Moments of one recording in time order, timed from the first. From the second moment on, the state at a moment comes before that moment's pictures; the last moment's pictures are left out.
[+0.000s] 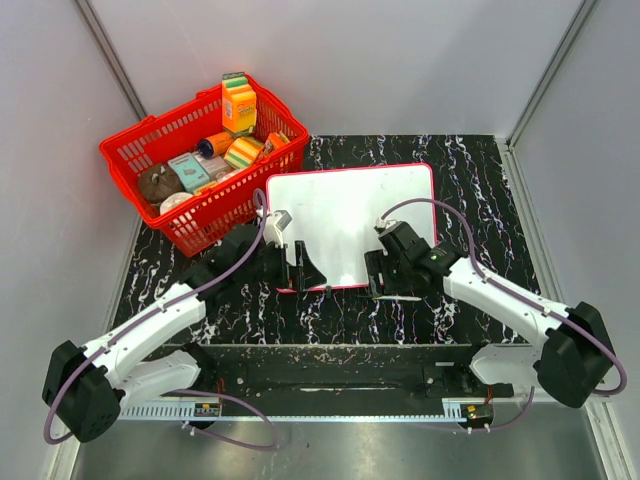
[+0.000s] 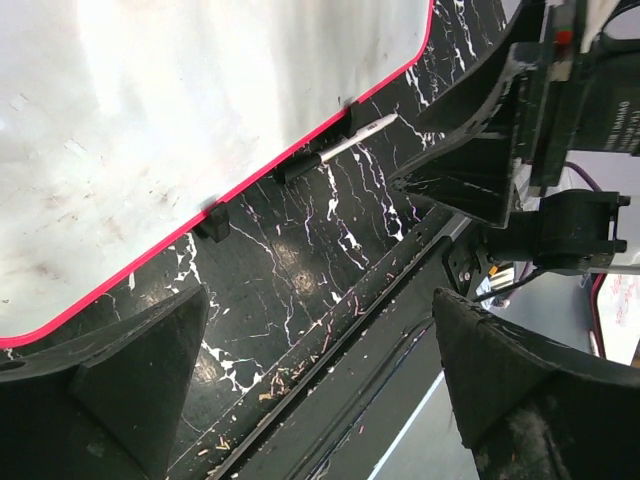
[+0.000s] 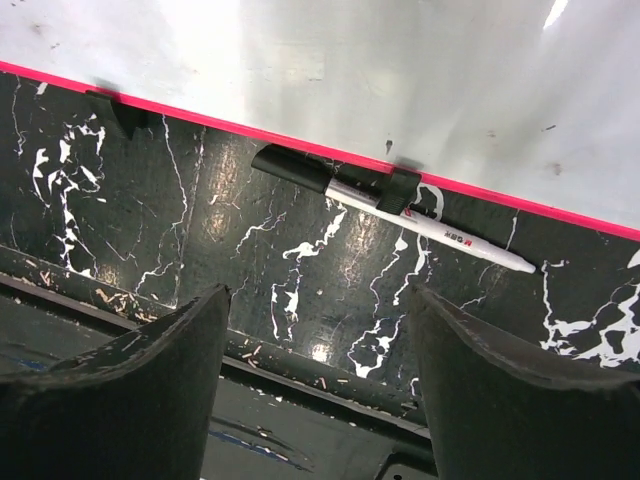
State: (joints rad) left arm -0.65 1.00 0.69 -0.24 0.36 -0.59; right arm 0.72 1.24 0.89 -0.68 0.04 0.45
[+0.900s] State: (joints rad) left arm -0.69 1.00 0.69 -0.16 0.41 -0.60; right arm 0.72 1.29 0.65 -0.42 0.15 0.59
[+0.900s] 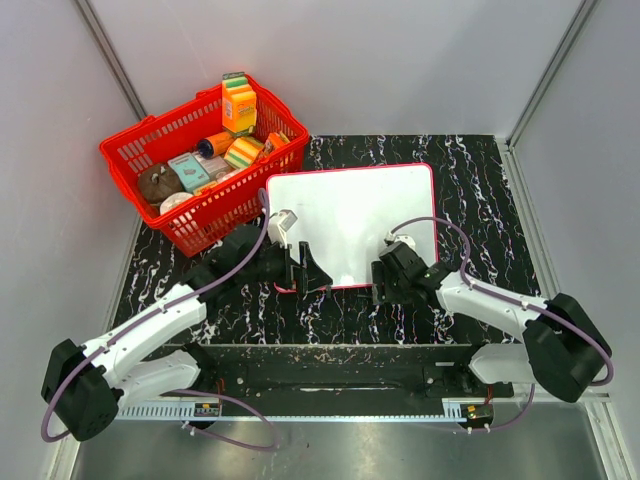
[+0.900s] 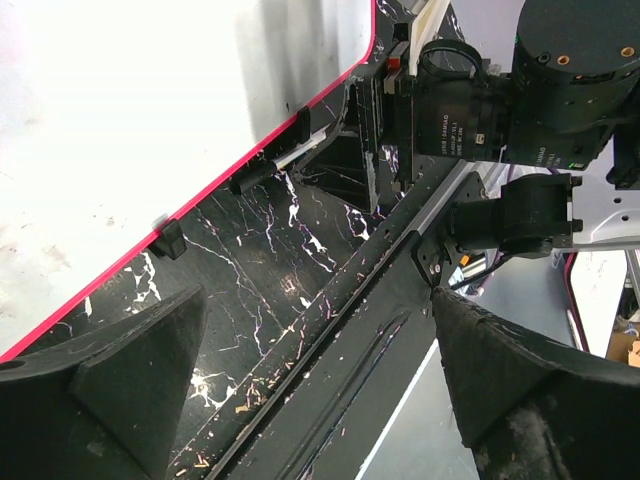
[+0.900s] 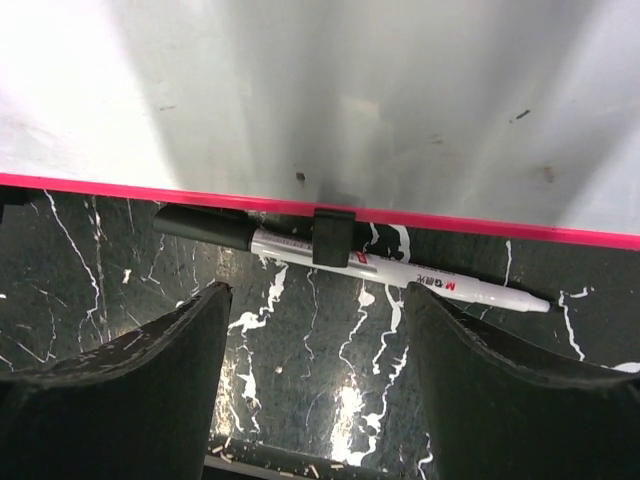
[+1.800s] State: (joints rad) left arm -0.70 0.94 0.68 -0.18 0.41 -0.63; right arm 0.72 1.34 0.63 -0.33 0.06 0.73
